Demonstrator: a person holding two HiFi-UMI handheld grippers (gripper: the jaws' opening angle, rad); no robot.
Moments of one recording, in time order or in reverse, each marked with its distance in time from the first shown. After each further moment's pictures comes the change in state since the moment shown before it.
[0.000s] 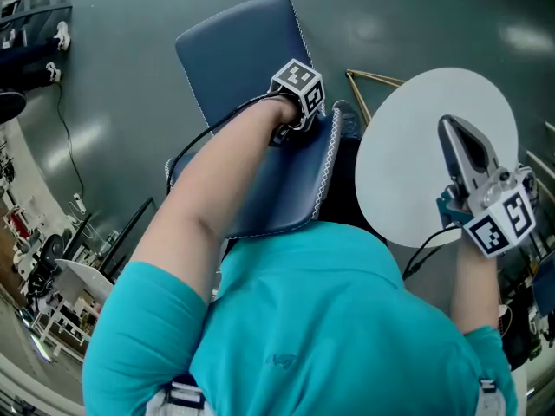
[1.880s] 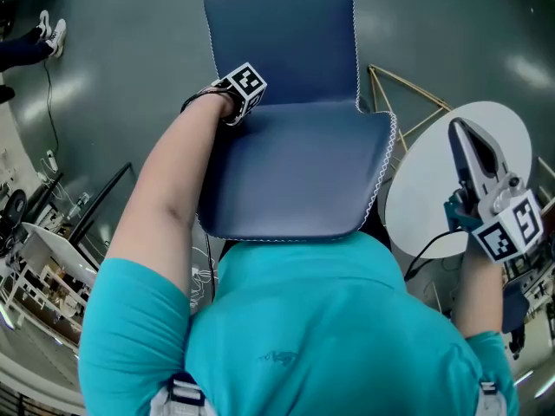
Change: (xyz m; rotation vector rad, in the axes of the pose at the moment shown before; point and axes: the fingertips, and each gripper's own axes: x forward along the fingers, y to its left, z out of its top) left arm -0.038 0.207 -0.208 -0.072 0.274 0.320; right arm 0.084 0.072 0.005 -0.068 0.161 0.118
